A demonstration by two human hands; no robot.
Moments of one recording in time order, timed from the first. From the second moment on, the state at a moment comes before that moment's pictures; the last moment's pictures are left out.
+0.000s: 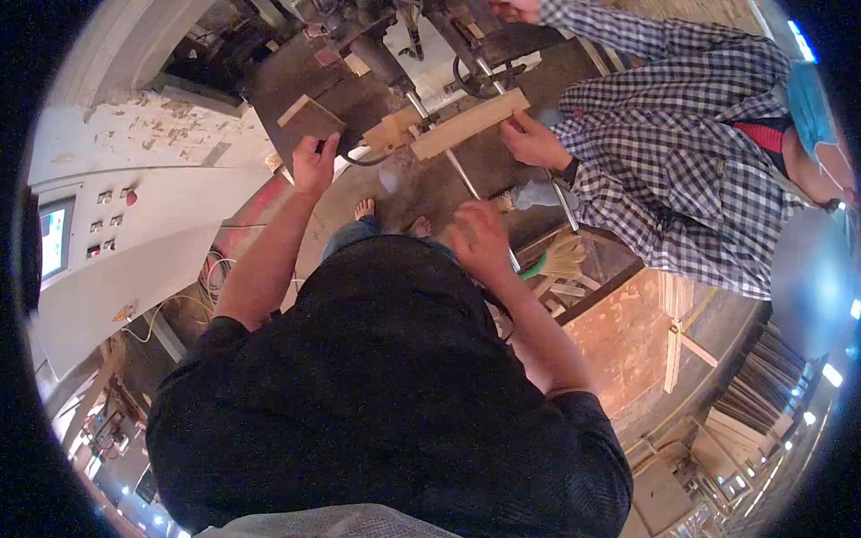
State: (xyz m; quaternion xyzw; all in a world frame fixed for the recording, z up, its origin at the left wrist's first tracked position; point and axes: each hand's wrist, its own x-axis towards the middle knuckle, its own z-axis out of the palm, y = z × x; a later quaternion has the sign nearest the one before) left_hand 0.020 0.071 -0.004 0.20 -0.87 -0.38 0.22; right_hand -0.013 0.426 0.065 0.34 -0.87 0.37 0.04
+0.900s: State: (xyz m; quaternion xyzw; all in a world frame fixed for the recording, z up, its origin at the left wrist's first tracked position) left_hand 0.022 0.059 0.009 0.17 -0.91 -0.32 0.22; right_hand -0.051 0.424 0.080 0.27 -0.93 0.23 -0.08
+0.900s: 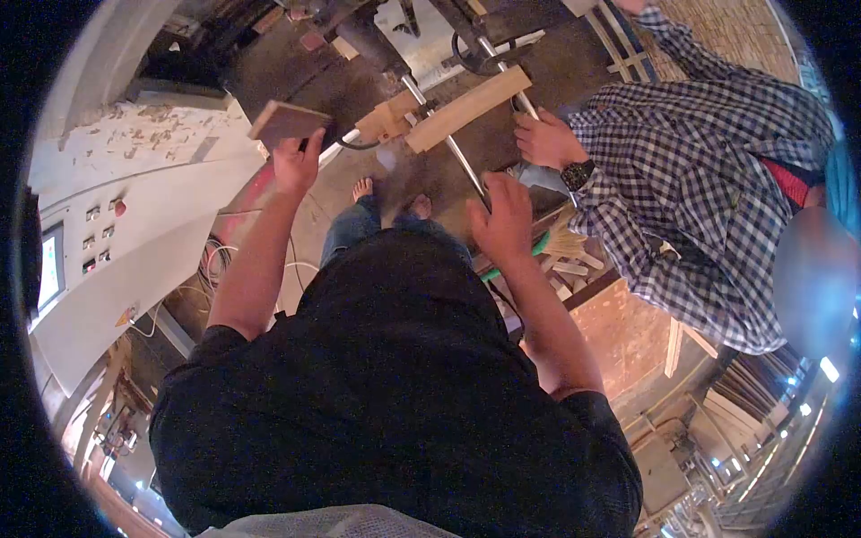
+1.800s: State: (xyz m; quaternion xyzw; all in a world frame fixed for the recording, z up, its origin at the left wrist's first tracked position) left_hand 0.014 0.051 0.004 0.10 -0.92 -0.32 0.20; right_hand -0.070 0.410 0.022 0.11 -0.93 0.09 -0.33
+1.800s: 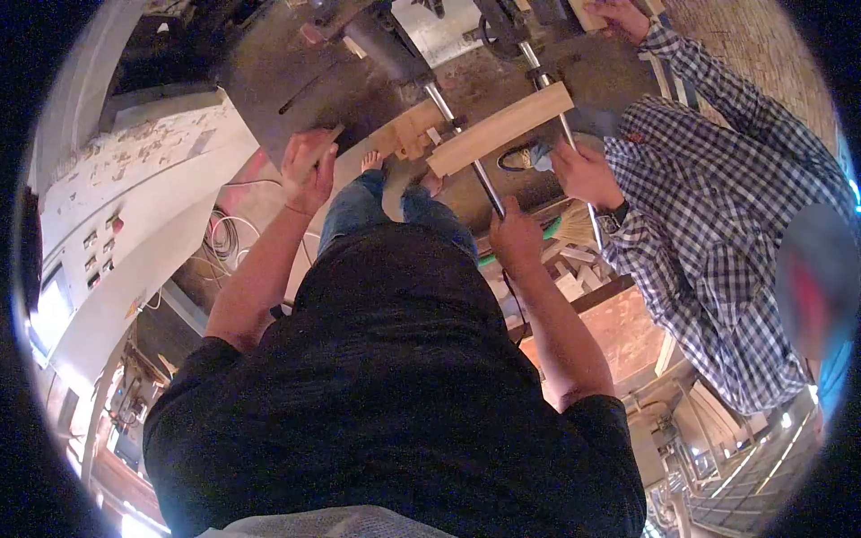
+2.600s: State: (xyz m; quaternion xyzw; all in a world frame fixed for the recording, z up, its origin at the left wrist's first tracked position) left_hand 0.035 -0.024 0.038 0.18 -0.84 -0.49 0.15; right_hand -0.111 0.131 0.041 0.18 -0.88 0.42 -0.14
